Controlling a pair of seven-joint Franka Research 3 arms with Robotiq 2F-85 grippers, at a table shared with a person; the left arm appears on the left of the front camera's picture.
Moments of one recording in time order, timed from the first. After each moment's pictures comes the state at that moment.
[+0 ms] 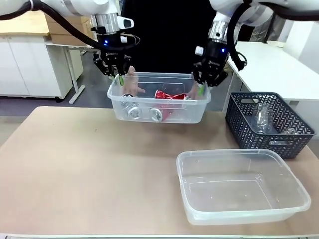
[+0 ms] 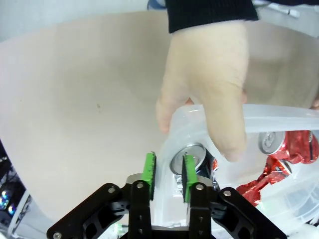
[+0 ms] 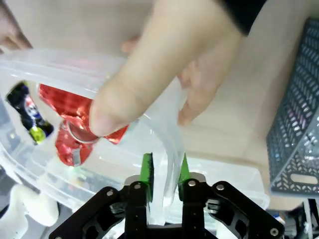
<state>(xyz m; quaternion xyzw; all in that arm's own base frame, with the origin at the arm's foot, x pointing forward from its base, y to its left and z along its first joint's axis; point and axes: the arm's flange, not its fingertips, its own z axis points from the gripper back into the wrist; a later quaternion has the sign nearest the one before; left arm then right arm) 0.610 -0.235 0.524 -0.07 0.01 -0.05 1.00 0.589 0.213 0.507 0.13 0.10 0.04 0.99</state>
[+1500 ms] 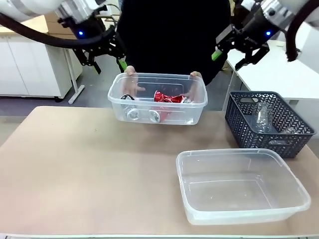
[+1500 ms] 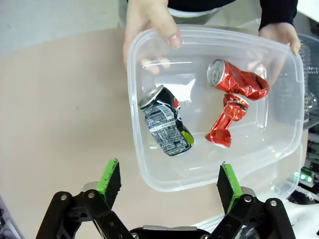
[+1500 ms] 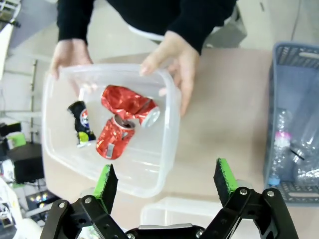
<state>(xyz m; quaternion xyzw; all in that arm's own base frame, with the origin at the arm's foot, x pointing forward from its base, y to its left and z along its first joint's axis) 0.484 -0.202 0.576 -0.16 -0.14 -0.09 0.97 0.467 0.139 0.589 0.21 -0.19 0.00 0.96</state>
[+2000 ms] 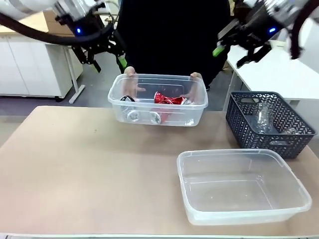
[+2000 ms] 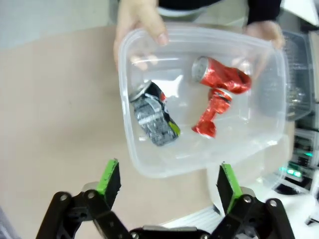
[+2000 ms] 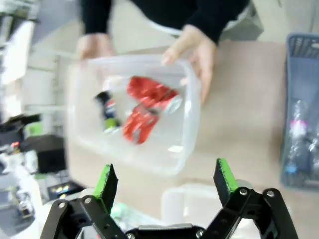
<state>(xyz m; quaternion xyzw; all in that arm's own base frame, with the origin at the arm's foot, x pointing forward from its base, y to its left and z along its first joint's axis) 0.466 -0.182 0.601 -0.21 -0.14 -0.09 0.96 0.431 0.120 0.618 0.29 -0.18 0.00 0.94</state>
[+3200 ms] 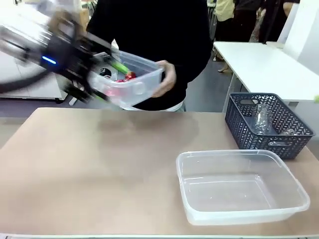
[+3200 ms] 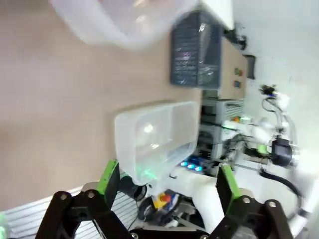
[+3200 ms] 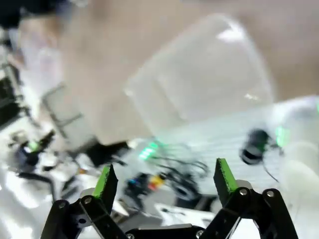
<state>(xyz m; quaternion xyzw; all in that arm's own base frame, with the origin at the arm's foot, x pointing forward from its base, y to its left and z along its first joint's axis) 0.315 -0.200 0.549 -0.44 -0.10 0.03 0.89 0.217 -0.029 0.567 0.31 0.02 -0.25 0.92</state>
